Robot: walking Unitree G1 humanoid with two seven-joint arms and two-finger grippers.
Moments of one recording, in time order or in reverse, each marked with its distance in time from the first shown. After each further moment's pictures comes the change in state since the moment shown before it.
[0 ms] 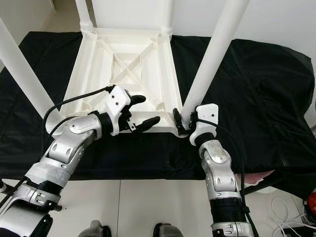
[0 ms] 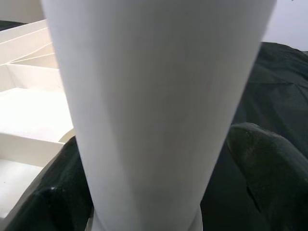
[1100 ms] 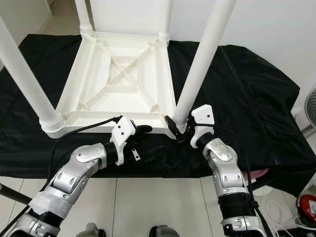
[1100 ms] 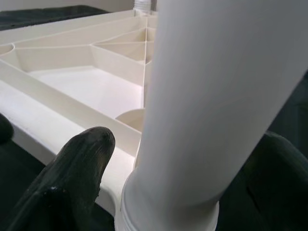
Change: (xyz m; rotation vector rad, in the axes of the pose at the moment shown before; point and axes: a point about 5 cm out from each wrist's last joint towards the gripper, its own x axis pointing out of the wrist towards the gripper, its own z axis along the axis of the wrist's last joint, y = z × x) left arm -0.014 -0.054 -0.033 -0.135 0.023 -0.073; right arm 0.002 -0.002 -0.009 -0.066 0.035 0.342
